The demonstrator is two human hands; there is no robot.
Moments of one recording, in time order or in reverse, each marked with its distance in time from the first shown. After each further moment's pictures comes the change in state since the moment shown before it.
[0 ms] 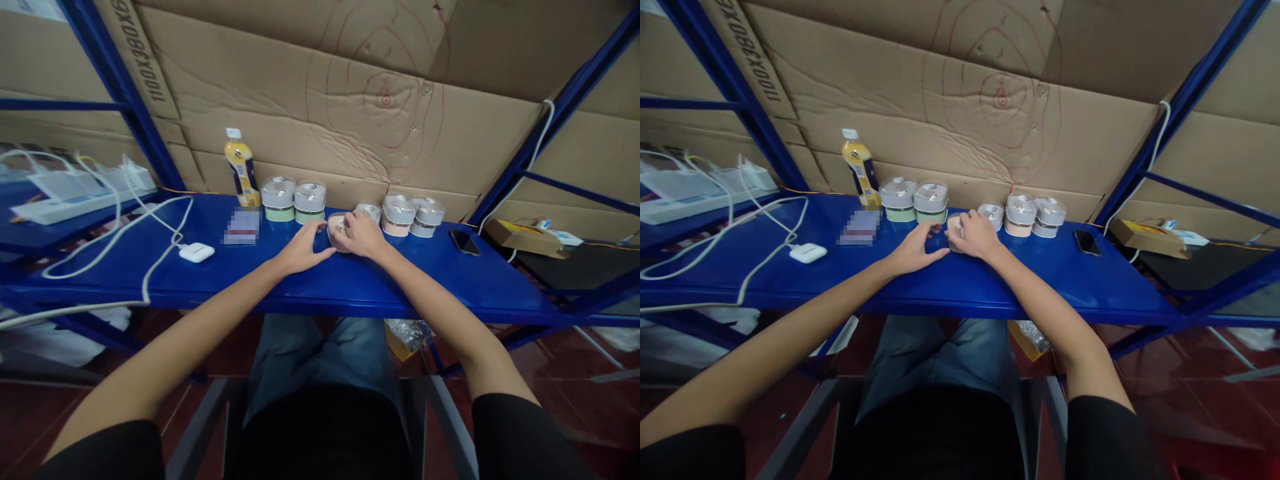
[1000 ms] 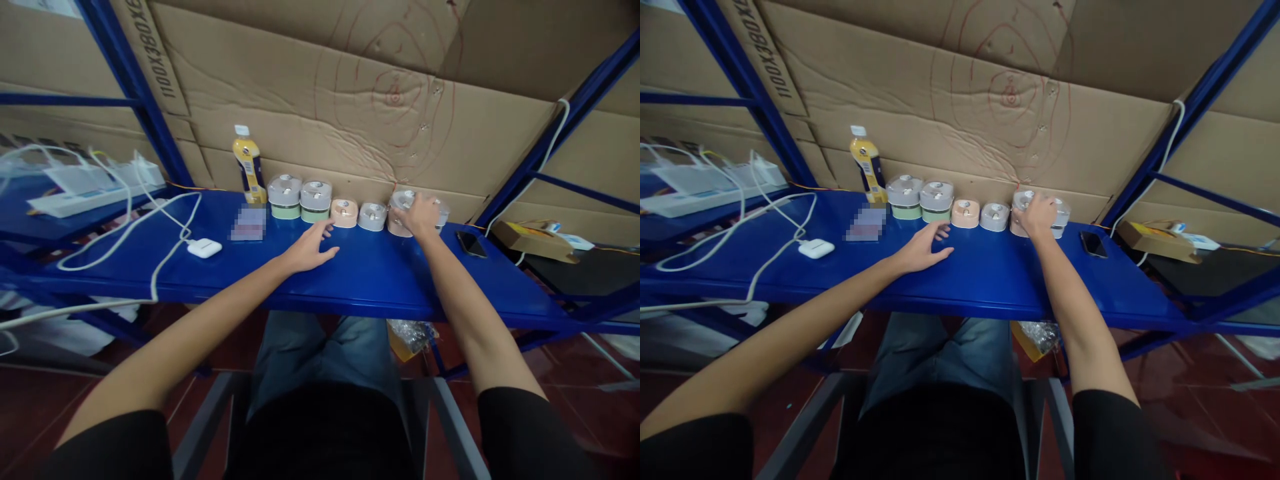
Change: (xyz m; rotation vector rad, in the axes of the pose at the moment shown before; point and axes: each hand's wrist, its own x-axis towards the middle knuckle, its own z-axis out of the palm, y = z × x) left_hand 0.001 -0.001 0.003 -0.027 -0.043 -0.011; right_hand 0.010 0.112 -0.045 -0.293 0.292 0.696
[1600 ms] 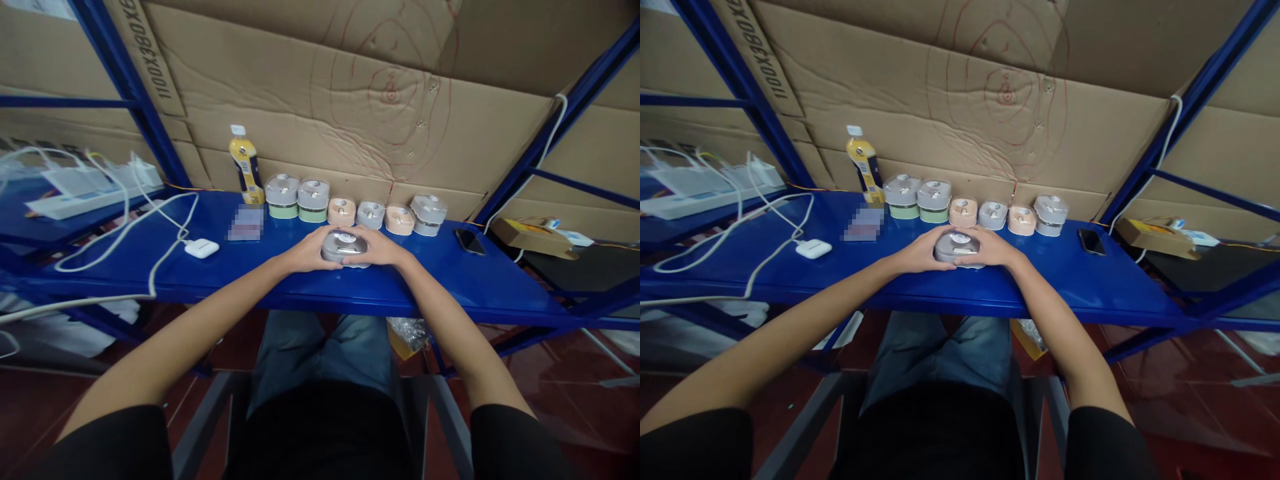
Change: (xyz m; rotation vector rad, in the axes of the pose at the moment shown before) left_hand 0.002 0.003 0.001 -0.037 -0.149 0.067; right_hand -0.087 -0.031 0.000 0.714 -0.610 -0.932
